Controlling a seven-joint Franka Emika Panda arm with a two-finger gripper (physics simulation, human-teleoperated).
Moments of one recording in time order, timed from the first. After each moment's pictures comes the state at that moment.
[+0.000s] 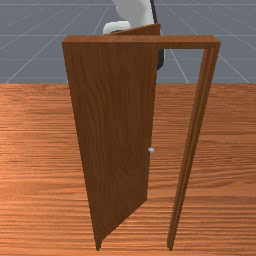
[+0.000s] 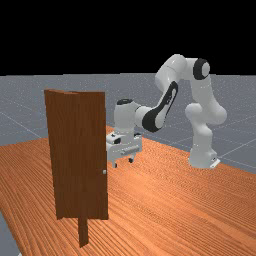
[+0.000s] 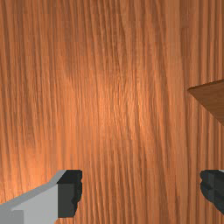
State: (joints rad) arm 0.01 0.39 -0.05 -1.94 -0.03 2.34 -0.77
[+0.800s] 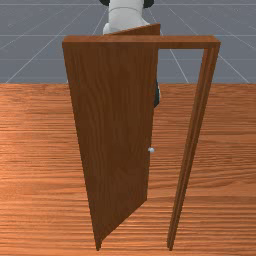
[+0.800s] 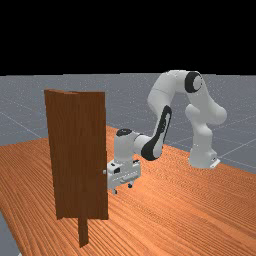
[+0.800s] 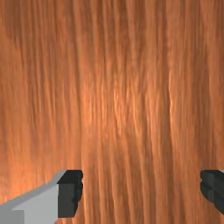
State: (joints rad) arm 0.00 0.65 -0.04 -1.92 -0.03 2.58 -0.76
